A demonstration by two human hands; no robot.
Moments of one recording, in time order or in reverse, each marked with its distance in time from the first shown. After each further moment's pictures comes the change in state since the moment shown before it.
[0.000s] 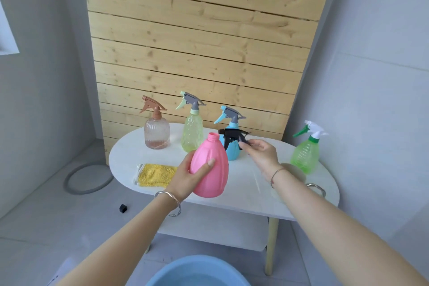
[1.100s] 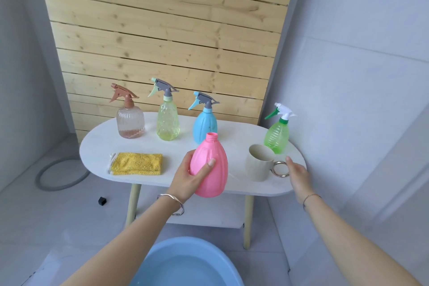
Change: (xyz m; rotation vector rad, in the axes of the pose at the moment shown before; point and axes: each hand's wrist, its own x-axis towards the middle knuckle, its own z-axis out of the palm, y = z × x) left_hand -0.026 -0.013 0.067 -0.041 -0.014 0.014; right_hand -0.031 0.092 -0.161 -0.197 0.322 0.151
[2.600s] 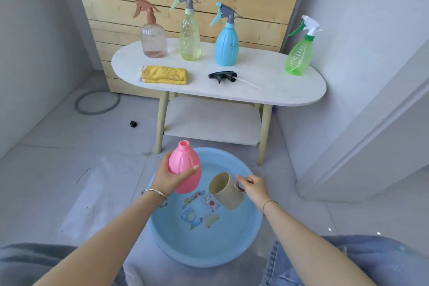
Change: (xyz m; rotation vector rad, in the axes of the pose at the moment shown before) left_hand -0.206 -0.133 -0.069 0.128 0.143 -0.319; right_hand -0.247 0.176 0.072 -0.169 -0.416 0.186
